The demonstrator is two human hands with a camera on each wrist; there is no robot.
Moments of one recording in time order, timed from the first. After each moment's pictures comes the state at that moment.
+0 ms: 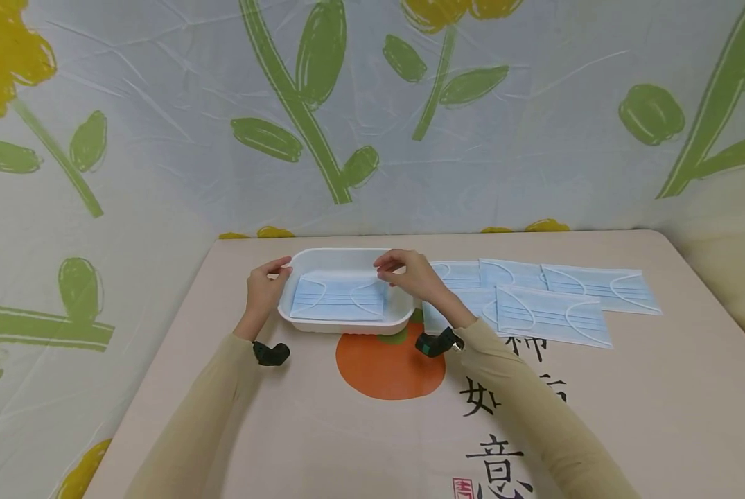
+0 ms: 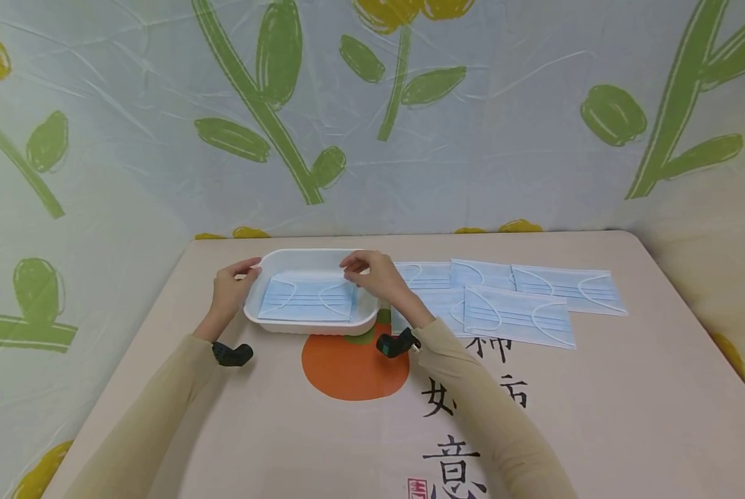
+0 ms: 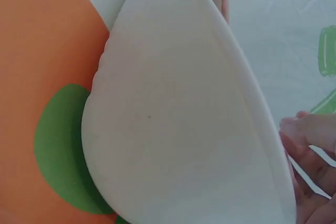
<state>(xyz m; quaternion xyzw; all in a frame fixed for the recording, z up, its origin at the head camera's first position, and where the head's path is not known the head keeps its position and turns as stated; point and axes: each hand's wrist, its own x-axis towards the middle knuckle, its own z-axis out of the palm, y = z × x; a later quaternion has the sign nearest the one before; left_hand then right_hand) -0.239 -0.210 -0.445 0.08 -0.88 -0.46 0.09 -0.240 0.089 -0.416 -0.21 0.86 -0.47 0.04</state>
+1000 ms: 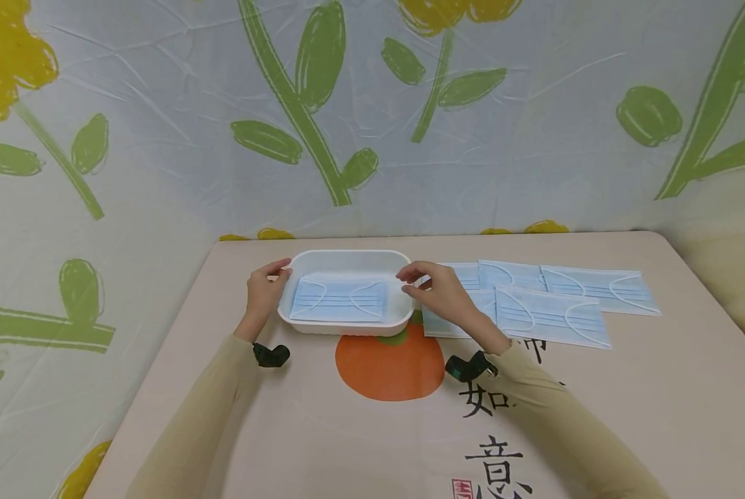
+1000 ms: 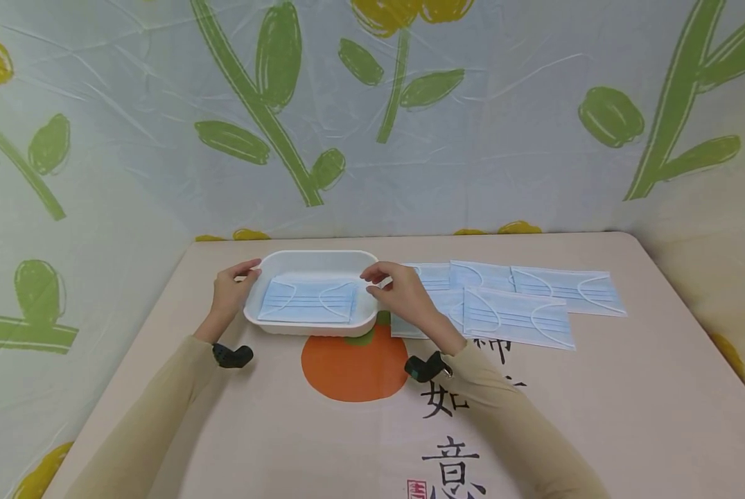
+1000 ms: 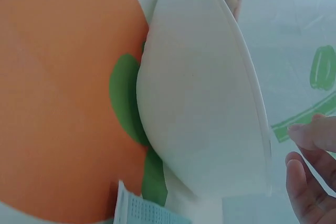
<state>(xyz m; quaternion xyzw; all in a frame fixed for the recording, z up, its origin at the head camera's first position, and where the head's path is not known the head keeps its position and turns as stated) -0.237 -0.209 -0.445 0.09 -0.88 -0.46 0.10 -0.204 0.127 -0.414 -0.24 0.86 -0.46 -0.05</state>
